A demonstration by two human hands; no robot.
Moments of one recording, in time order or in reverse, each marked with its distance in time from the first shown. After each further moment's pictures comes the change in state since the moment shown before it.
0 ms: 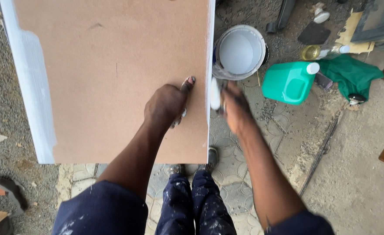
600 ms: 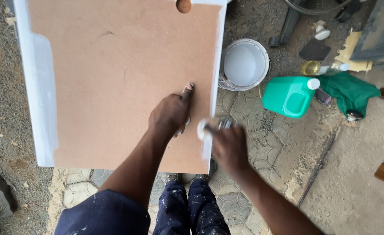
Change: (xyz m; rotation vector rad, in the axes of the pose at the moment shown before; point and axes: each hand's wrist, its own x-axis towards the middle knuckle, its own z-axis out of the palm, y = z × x) left_hand 0.002 0.001 -0.003 0.008 -0.016 0.019; right_hand -0.040 0.071 -0.007 -1.027 0.190 -1.075
